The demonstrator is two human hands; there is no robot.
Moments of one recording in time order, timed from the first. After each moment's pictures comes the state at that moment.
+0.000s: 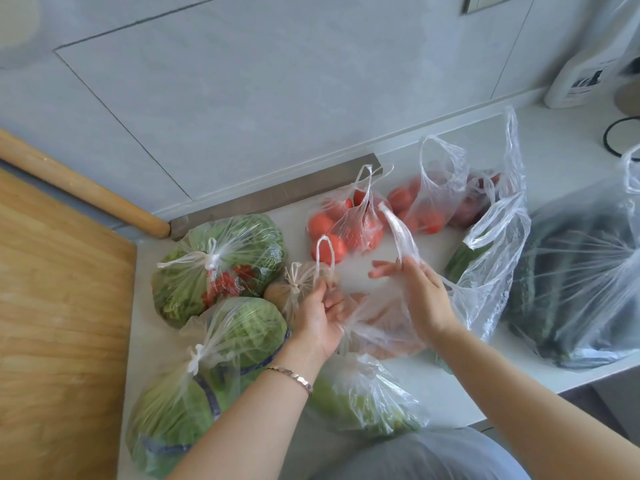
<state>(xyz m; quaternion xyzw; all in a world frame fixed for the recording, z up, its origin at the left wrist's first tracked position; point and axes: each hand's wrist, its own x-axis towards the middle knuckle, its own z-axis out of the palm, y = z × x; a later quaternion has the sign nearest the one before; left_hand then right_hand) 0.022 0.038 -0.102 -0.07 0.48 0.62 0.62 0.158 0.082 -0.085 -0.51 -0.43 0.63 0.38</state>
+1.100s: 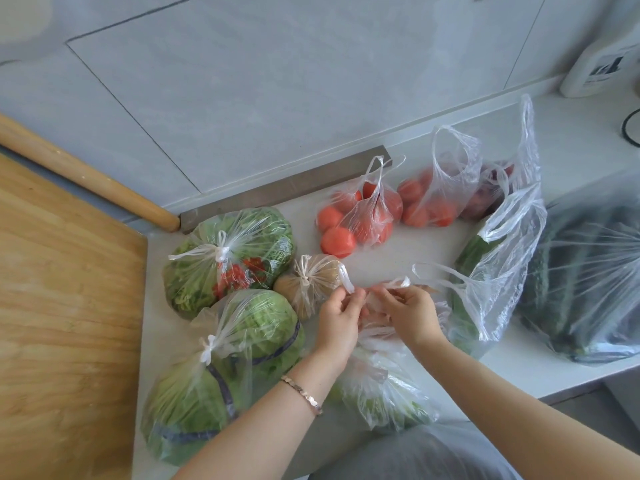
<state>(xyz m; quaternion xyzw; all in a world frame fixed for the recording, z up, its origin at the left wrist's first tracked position) 0.040 0.009 -0.099 0.27 0.70 0.45 0.48 0.140 0.053 -0.106 -0.59 -0.48 0.58 0.29</state>
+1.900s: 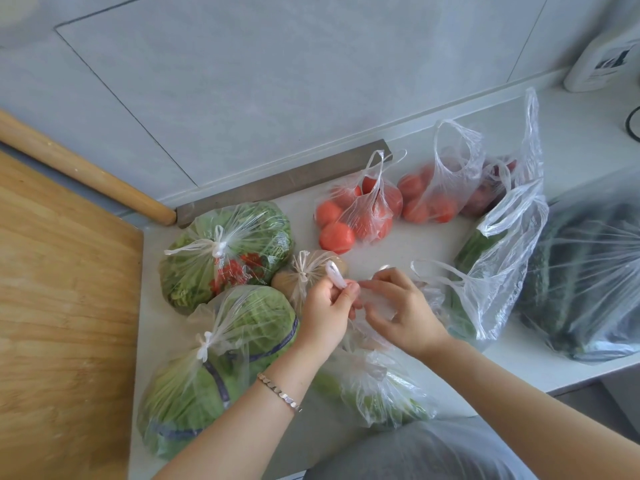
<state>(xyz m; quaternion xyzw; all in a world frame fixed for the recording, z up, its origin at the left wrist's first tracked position) 0.021 0.013 -0.086 0.36 0.69 0.45 0.43 0.150 0.053 -0.107 -0.41 -0.77 0.39 0.28</state>
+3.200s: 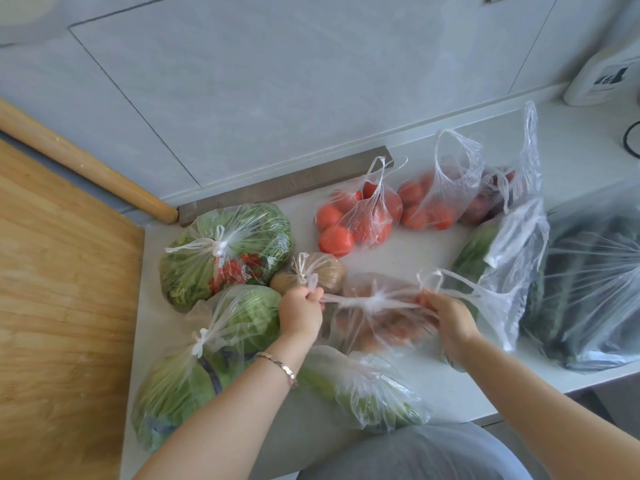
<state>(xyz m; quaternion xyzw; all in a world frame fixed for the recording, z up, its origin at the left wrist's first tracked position) -0.007 0.021 -0.121 0.26 0.84 0.34 0.34 0.196 0.075 -0.122 -0.62 -0.31 0.68 0.25</state>
